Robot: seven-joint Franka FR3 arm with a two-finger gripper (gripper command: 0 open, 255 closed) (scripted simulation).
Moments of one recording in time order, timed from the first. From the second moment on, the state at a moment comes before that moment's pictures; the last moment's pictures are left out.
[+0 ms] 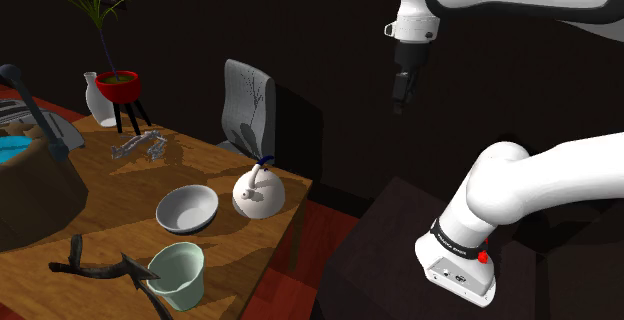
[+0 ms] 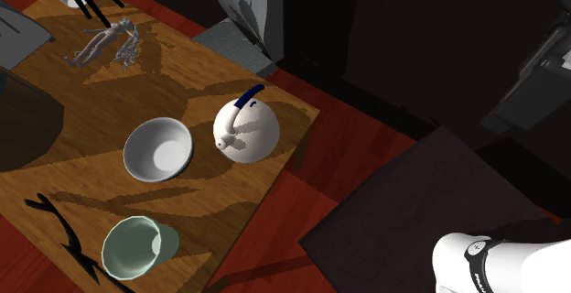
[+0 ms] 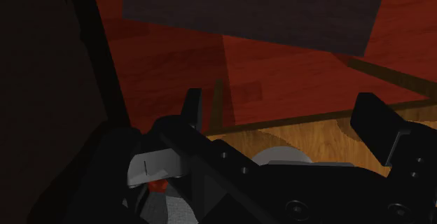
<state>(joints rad) -0.02 -0.79 0.01 -2.41 -0.02 1.45 -0.15</state>
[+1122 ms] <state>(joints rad) -0.08 -0.54 0.38 -2.50 0.22 1.92 0.54</state>
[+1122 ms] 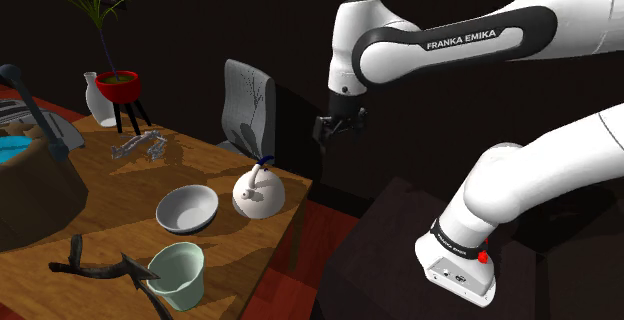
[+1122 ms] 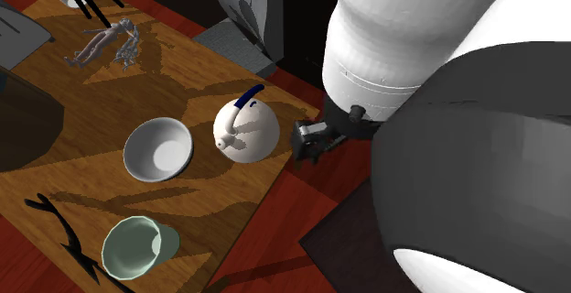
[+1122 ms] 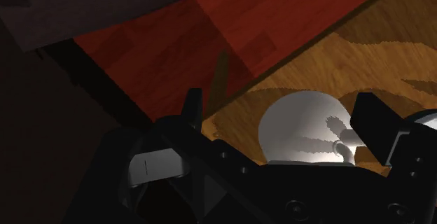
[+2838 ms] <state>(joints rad) -0.09 0.47 0.46 -1.91 -0.42 2.33 1.83</state>
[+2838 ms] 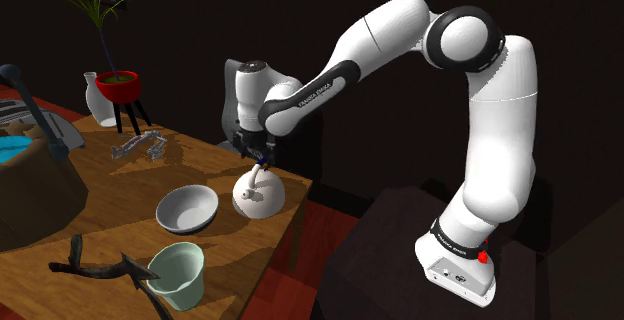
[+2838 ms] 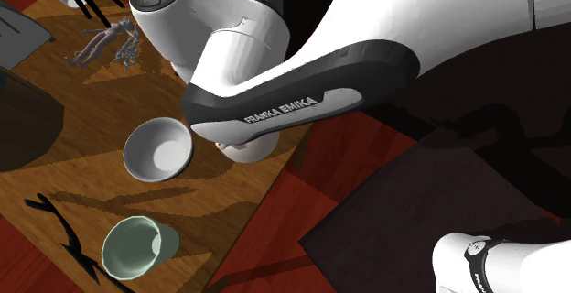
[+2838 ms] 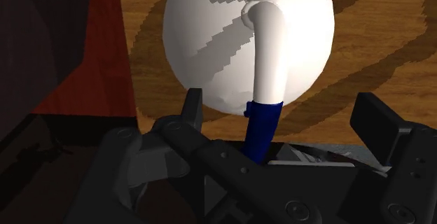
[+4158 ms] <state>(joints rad) -0.08 0.51 0.44 -1.90 -0.45 2.37 1.85</state>
